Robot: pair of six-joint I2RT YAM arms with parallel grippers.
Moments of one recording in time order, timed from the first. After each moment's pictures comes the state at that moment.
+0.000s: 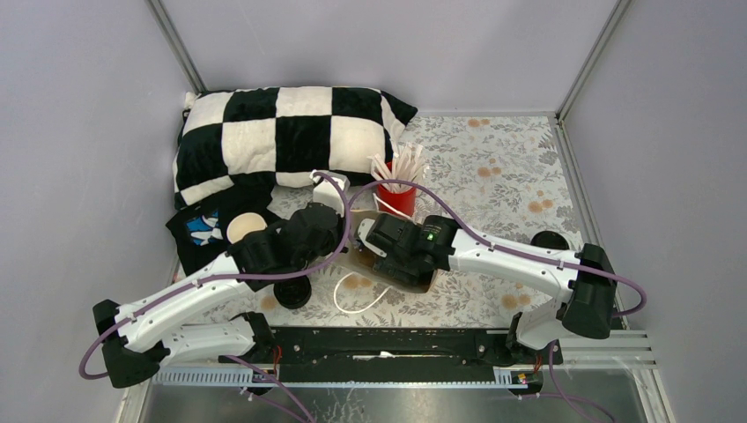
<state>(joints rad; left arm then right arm) -1.01 0.98 1.00 -0.60 -0.45 -0.46 1.15 1.50 1.28 -0.99 0.29 -0.15</state>
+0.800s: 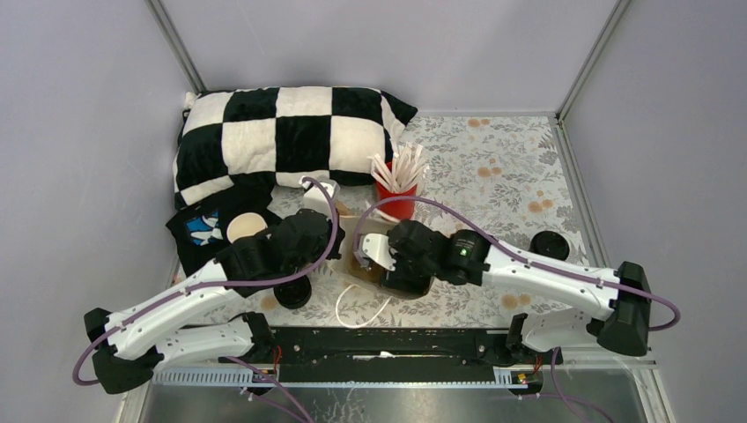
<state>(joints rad) -1.02 0.90 0.97 -0.66 -0.43 -0.51 1.16 1.25 1.06 -0.75 0.10 -0.35</state>
